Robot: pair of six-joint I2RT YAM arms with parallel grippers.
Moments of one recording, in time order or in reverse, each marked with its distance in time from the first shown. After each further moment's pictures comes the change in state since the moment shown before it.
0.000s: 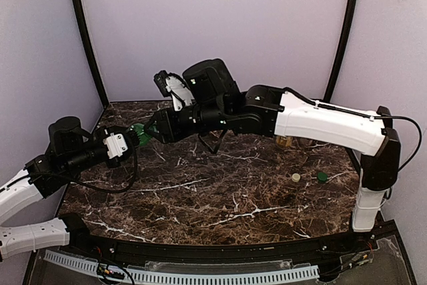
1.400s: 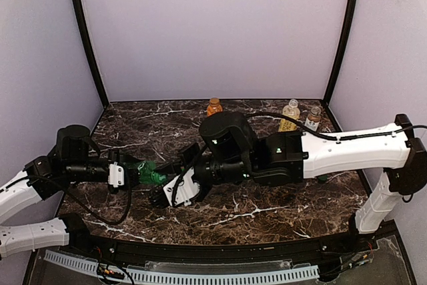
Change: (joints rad) left arm -0.037 -0.017 -0.001 -0.244 0.354 0.137; right arm 0.155 -0.226 -0.480 0.243 -0.014 -1.539
